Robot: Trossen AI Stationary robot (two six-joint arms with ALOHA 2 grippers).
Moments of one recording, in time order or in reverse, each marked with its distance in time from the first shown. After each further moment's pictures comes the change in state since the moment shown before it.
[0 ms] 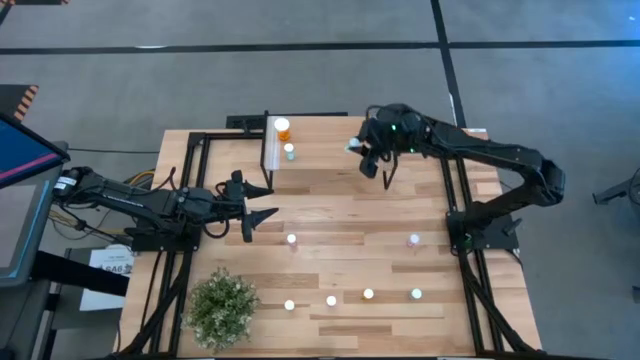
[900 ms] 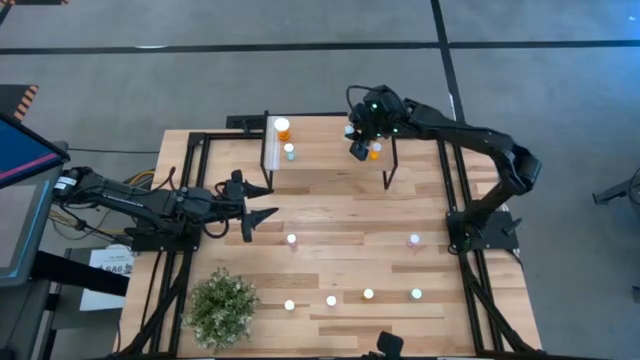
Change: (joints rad) left arm 0.000 0.000 0.000 0.020 -0.001 0.008; right arm -0.162 0.221 0.121 -0.036 -0.084 -0.075
